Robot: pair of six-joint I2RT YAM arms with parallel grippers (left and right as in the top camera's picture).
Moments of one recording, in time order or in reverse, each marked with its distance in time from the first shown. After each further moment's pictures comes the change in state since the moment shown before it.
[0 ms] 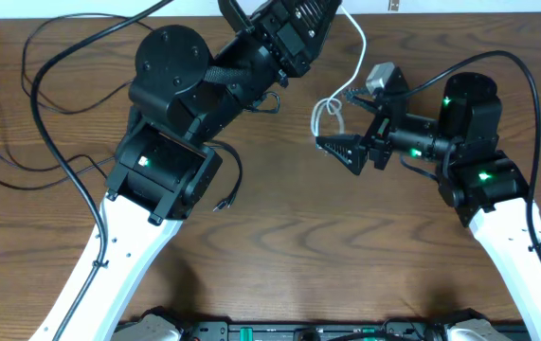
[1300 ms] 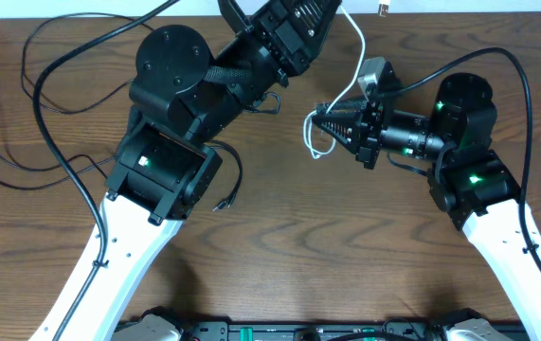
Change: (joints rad) left arm 0.000 0.000 0.000 -0.004 -0.003 -0.049; right arm 0.058 0.000 0.000 0.138 -0.045 0.151
